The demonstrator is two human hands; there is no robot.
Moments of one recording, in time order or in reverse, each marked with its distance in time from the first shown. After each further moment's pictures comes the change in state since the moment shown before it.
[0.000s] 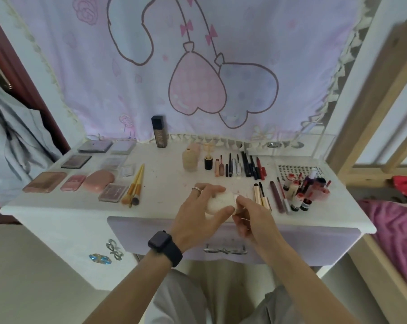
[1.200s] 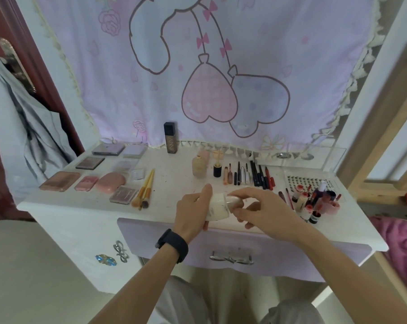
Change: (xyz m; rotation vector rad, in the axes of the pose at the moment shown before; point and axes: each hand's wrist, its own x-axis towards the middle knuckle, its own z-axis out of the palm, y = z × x) left_hand 0.015 0.000 -0.011 -0.354 0.229 -0.414; right_hand 0.006 -0.059 -0.009 -0.725 -0.331 -0.296
